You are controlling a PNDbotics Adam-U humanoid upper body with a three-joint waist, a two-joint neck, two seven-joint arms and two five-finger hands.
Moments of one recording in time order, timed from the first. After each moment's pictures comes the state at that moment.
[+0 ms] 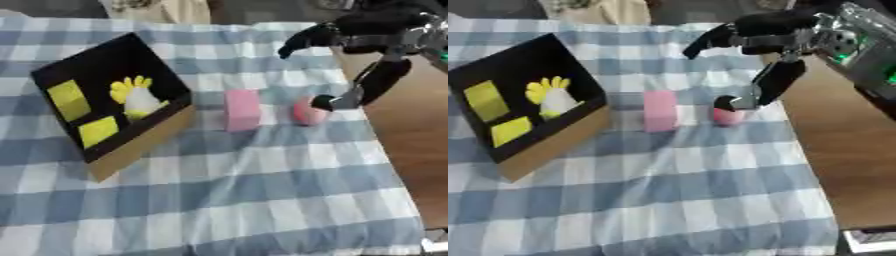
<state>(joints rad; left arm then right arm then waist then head) -0.34 0.39 0.01 -1.98 -0.21 -0.26 0.59 -0.40 -1.13 0.20 -1.84 0.14 -0.25 0.59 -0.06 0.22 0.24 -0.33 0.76</state>
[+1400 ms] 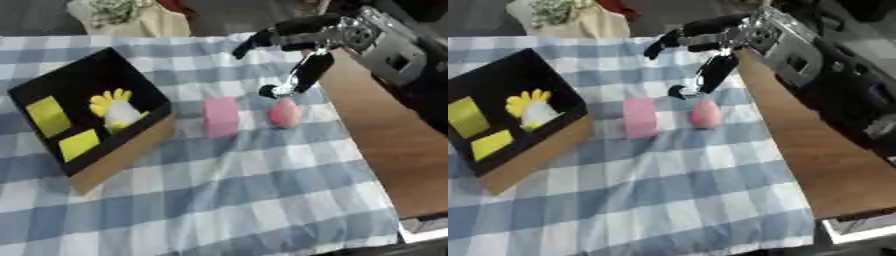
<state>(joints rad) -0.34 0.39 0.00 -1.98 -0.20 -0.26 0.59 -0.56 -0.95 0.28 -1.61 0.25 -0.23 0.68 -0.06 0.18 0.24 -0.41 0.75</state>
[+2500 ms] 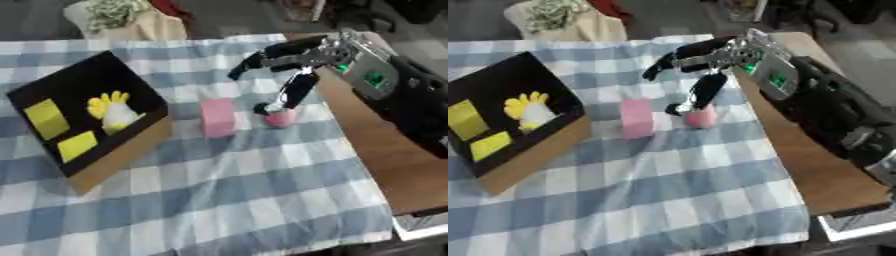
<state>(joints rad) -0.33 0.39 0.00 -1.98 -0.20 -0.26 0.58 -0.55 -0.85 0.31 -1.53 0.34 -0.24 0.73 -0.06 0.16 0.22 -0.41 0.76</state>
